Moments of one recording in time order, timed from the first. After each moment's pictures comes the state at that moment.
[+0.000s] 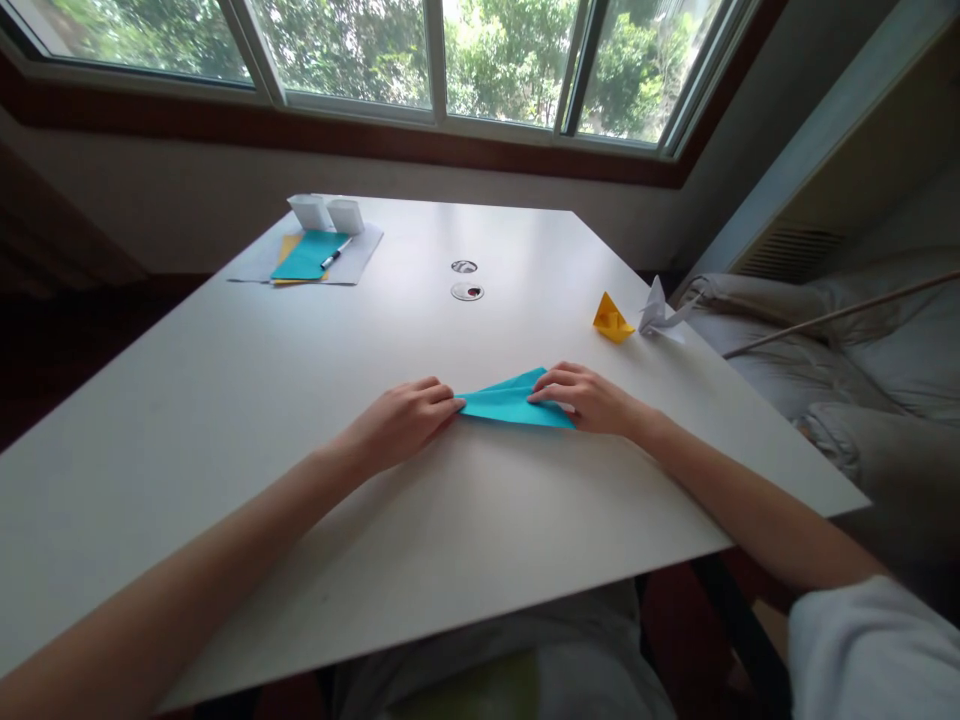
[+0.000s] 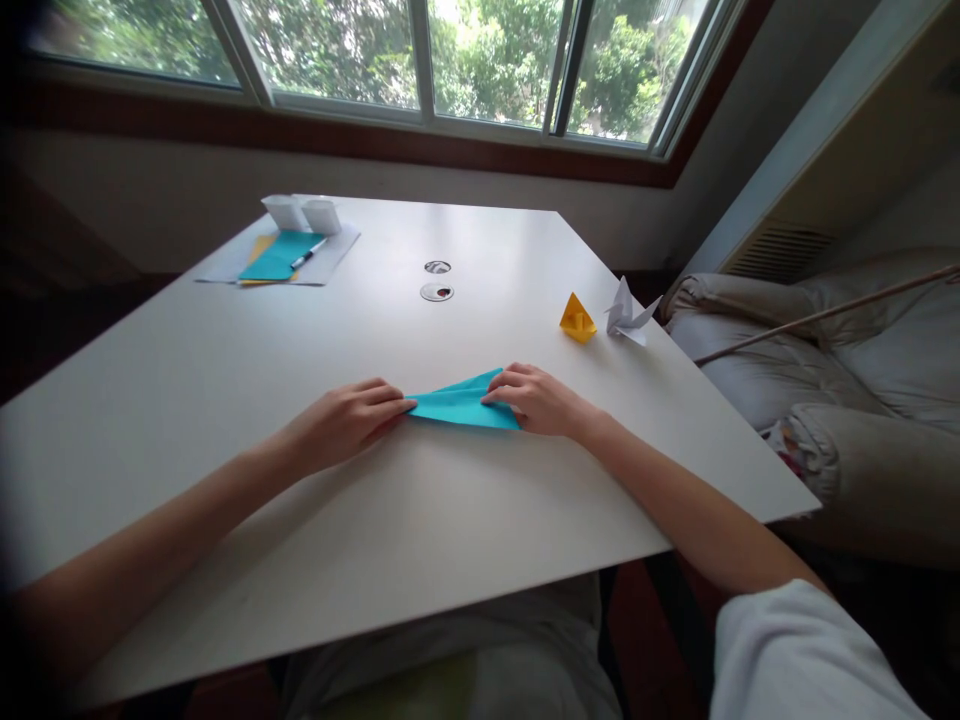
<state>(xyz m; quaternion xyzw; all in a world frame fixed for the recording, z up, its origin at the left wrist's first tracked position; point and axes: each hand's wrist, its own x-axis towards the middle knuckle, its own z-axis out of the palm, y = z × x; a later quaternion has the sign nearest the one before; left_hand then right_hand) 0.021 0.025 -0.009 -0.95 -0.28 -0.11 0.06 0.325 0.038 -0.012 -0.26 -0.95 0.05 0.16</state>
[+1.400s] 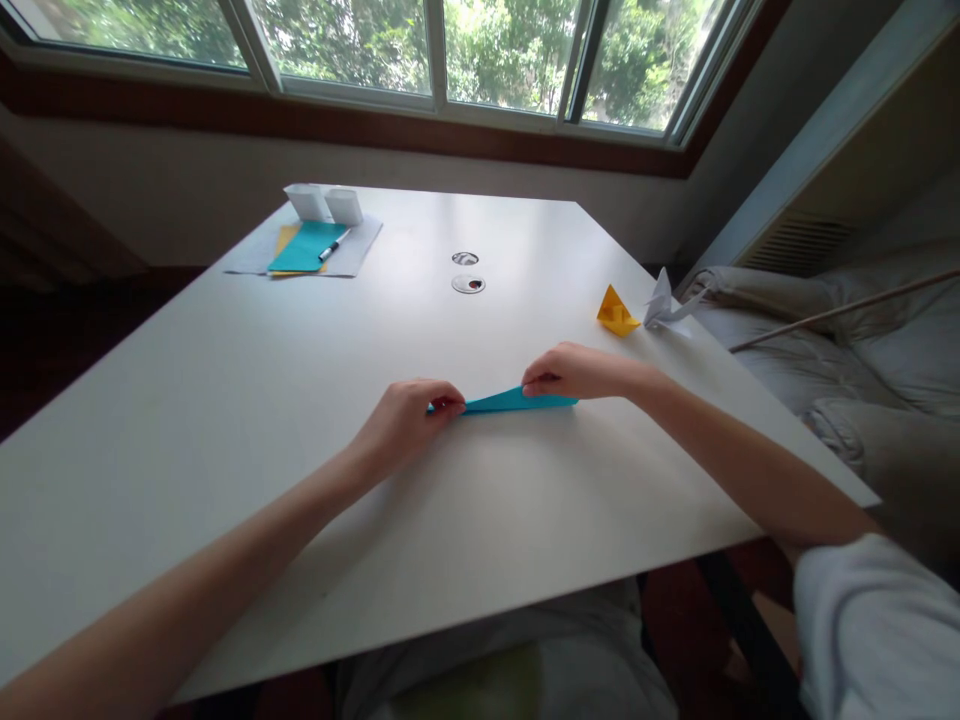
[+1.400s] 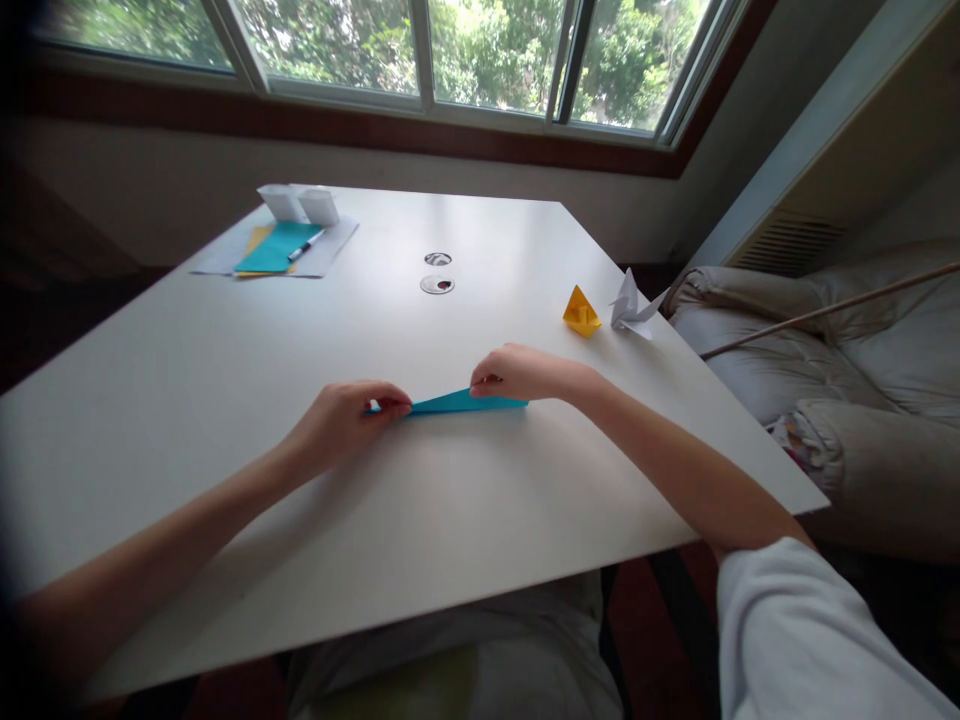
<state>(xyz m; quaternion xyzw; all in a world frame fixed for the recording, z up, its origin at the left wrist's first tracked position) 0.036 0.015 -0.009 -0.83 -0.48 -0.24 -0.19 0.289 0.058 0.037 -0.37 -0.91 0.20 -0.02</state>
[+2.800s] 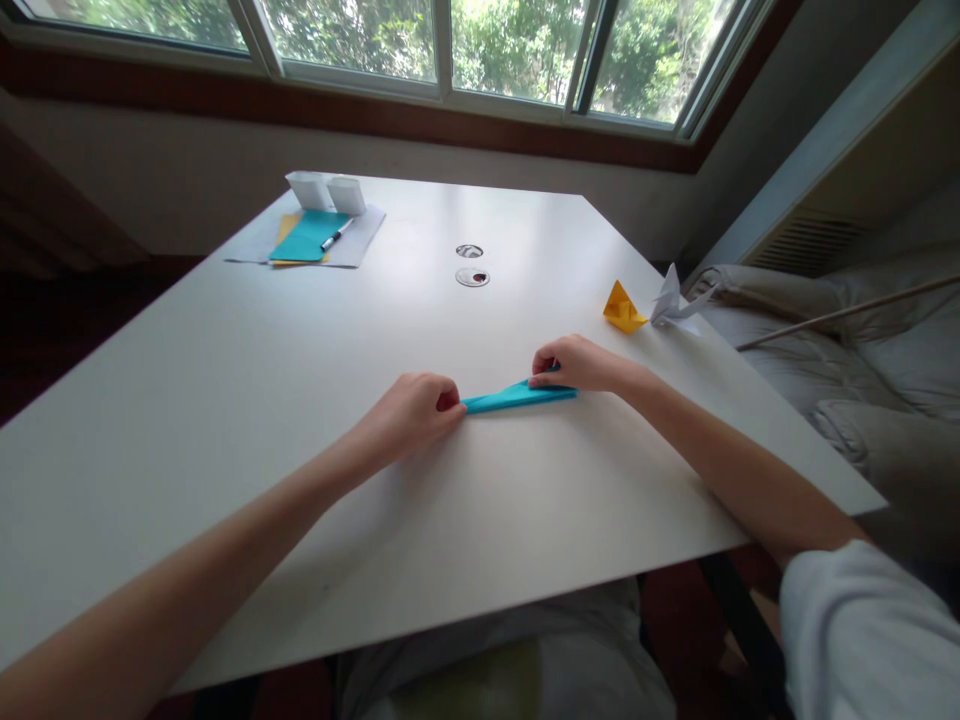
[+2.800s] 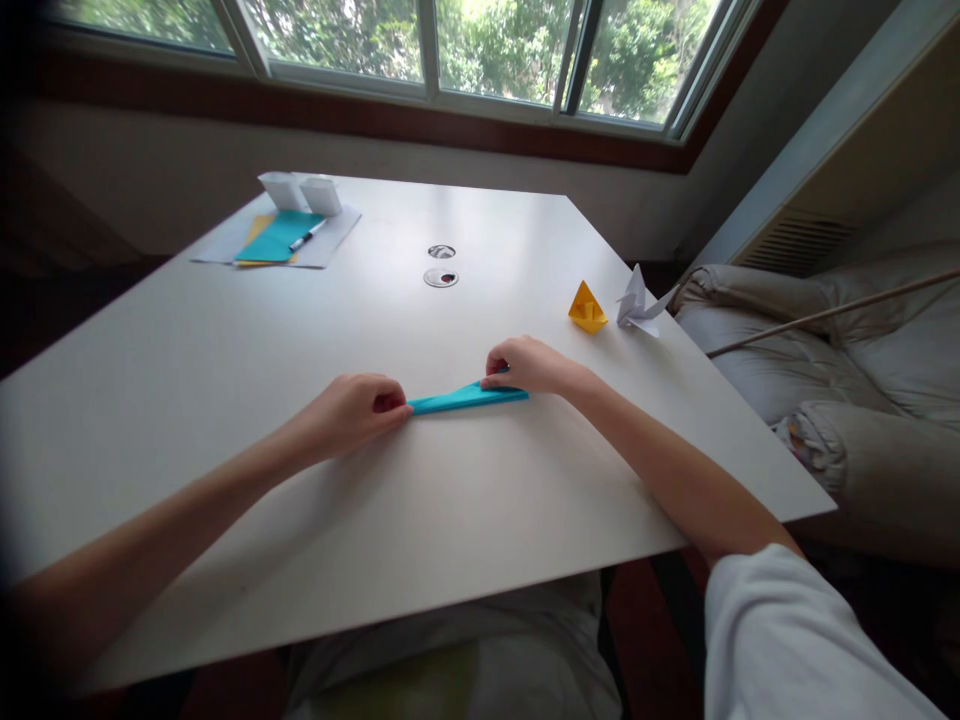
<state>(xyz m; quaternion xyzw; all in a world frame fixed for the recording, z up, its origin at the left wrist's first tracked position) 0.041 0.021 0.000 -0.82 -0.53 -0.11 -0.18 0.296 0.077 0.003 -0.48 -0.85 0.21 0.04</state>
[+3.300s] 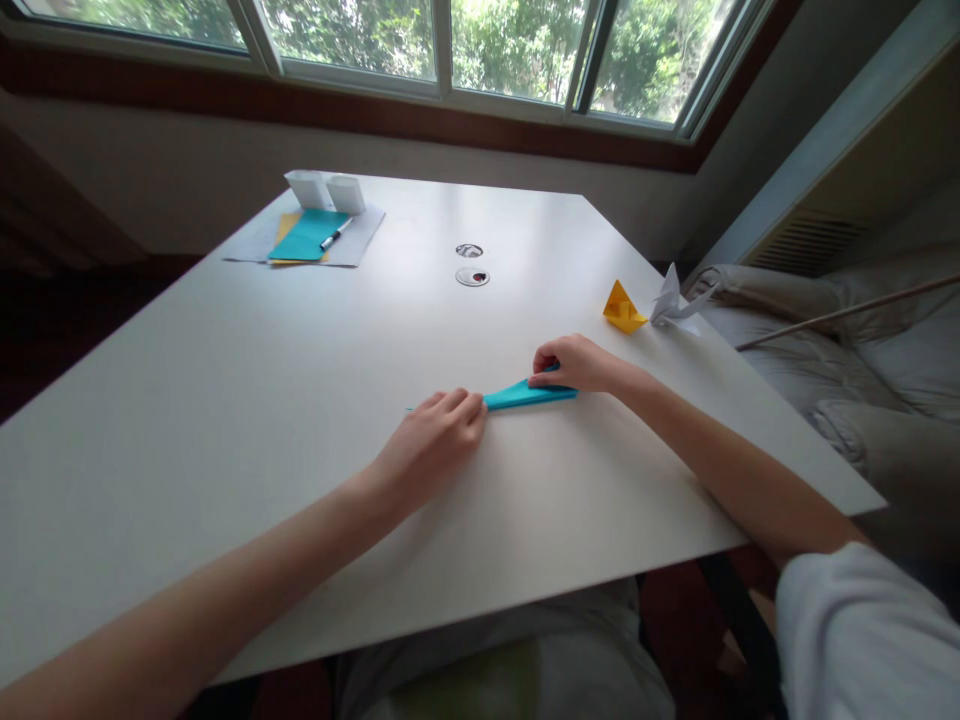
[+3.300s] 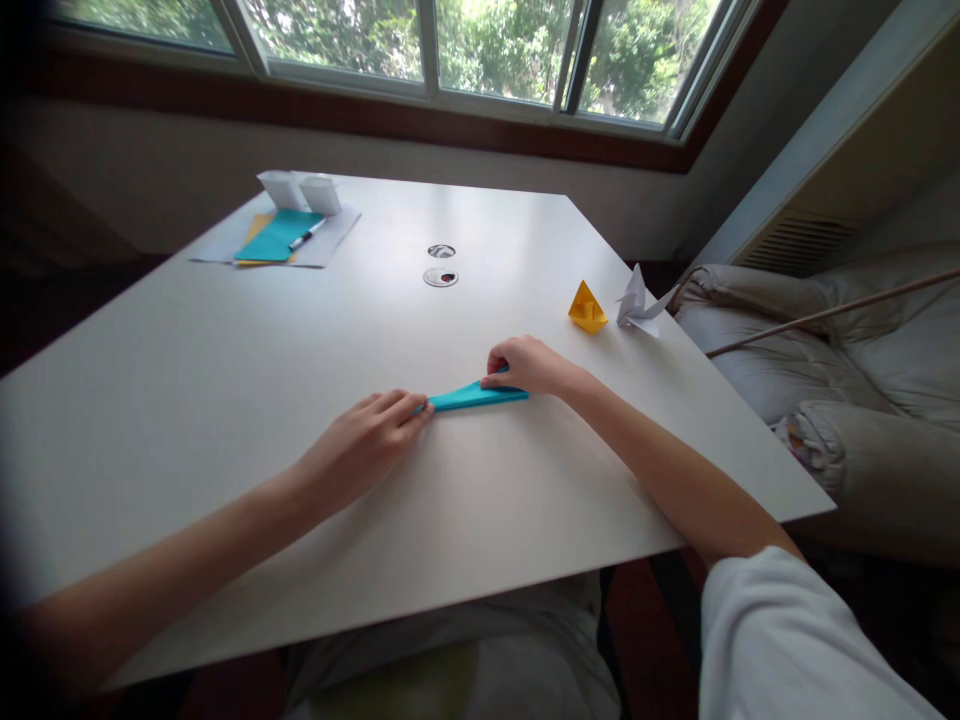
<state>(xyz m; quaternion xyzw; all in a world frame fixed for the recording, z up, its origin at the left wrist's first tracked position) 0.058 -0.014 -0.010 -0.92 -0.35 -0.03 0.14 0.295 0.078 -0.001 -0.50 -0.85 0.18 0.06</state>
